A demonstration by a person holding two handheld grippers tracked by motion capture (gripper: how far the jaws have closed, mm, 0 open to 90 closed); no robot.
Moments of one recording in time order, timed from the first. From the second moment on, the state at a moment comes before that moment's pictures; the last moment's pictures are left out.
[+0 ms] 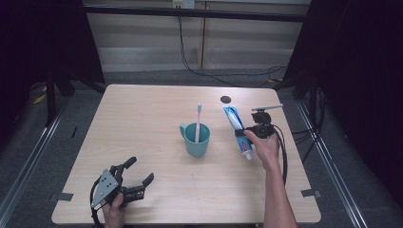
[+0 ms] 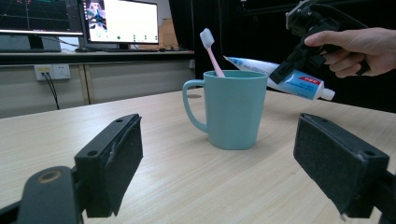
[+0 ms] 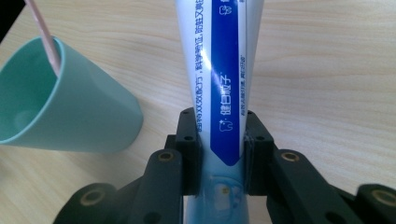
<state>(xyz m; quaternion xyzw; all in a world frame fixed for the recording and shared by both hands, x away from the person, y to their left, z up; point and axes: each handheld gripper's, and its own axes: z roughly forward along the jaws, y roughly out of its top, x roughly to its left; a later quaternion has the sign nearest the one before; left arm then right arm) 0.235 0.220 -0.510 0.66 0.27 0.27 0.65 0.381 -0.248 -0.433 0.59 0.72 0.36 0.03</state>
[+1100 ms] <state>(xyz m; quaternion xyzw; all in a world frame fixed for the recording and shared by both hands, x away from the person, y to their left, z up) 0.235 0.220 -0.510 0.66 0.27 0.27 0.65 0.358 -0.248 -0.407 0.53 0.68 0.49 0.11</state>
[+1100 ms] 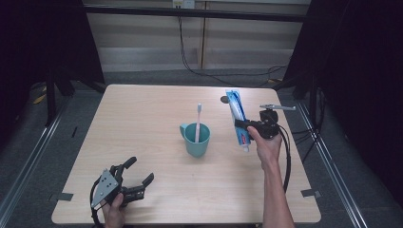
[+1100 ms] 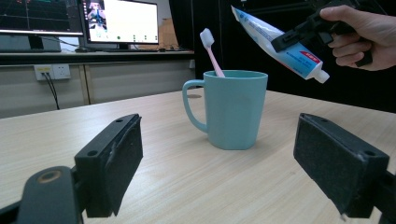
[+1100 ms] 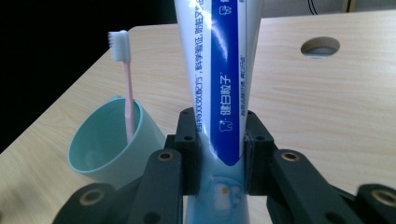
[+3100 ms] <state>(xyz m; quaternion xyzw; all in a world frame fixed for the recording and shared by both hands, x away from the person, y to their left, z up) 0.235 0.220 -0.510 0.66 0.27 0.27 0.65 0.356 -0.201 -0.371 0.41 0.64 0.63 0.17</state>
